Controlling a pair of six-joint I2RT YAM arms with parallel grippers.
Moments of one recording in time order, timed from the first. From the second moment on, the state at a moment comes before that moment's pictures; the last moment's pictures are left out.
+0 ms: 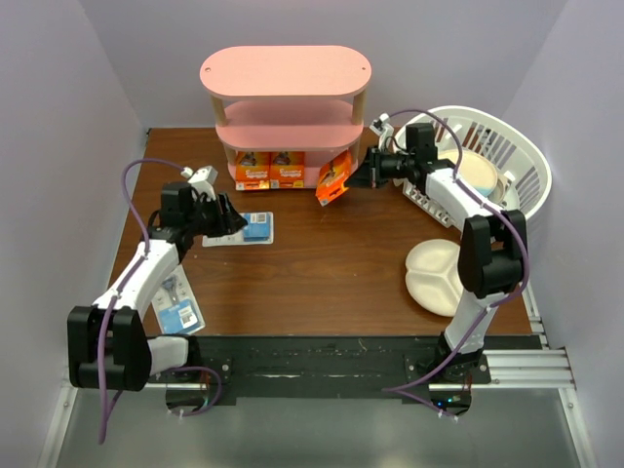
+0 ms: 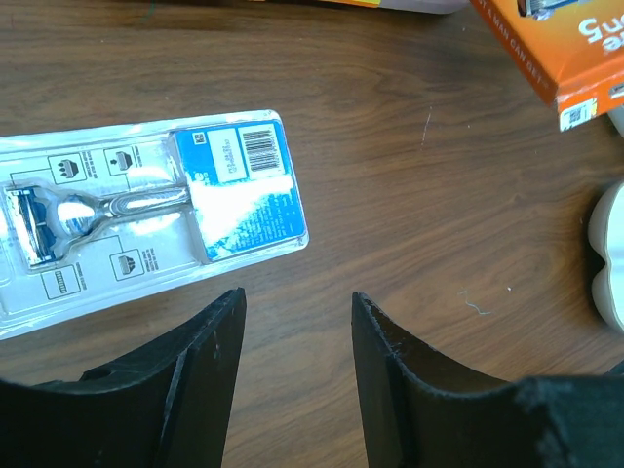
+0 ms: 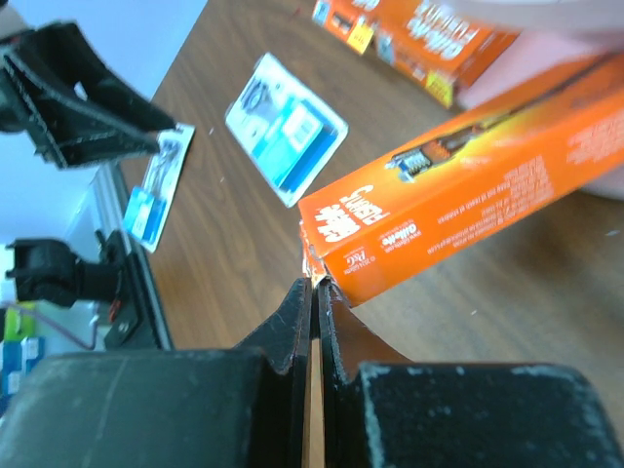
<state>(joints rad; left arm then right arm) -0.05 1.24 0.78 -0.19 0.42 -0.30 0.19 1.85 1.43 -0.22 -0.94 0.18</state>
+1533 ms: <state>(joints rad) 0.04 1.24 0.71 -0.12 0.45 -0.28 0.20 1.93 1.31 -0.21 -0.63 0.34</state>
